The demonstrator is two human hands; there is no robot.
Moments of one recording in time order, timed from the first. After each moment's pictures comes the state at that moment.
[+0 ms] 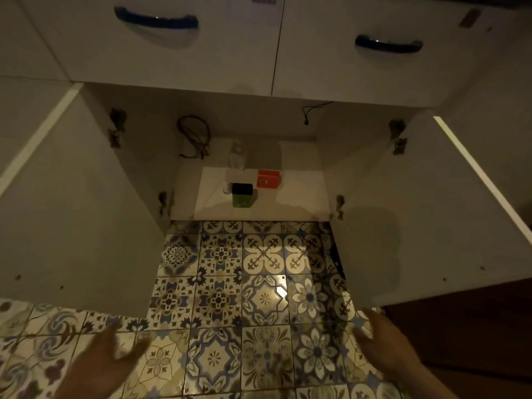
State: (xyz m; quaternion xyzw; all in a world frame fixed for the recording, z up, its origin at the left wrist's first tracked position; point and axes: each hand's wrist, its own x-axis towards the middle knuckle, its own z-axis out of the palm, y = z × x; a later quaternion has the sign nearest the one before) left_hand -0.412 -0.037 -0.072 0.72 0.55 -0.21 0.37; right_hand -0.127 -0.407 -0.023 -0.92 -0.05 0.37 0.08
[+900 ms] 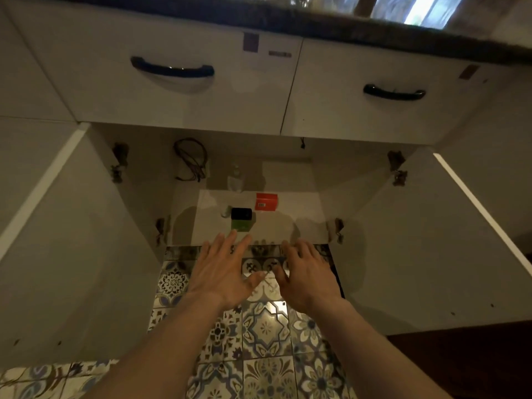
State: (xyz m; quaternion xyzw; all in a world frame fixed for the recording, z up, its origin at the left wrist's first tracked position) left_hand -0.181 -0.034 0.010 0.96 0.19 -0.11 0.17; right_hand -0.088 -0.192 0.022 -0.93 -0.30 0.19 0.06
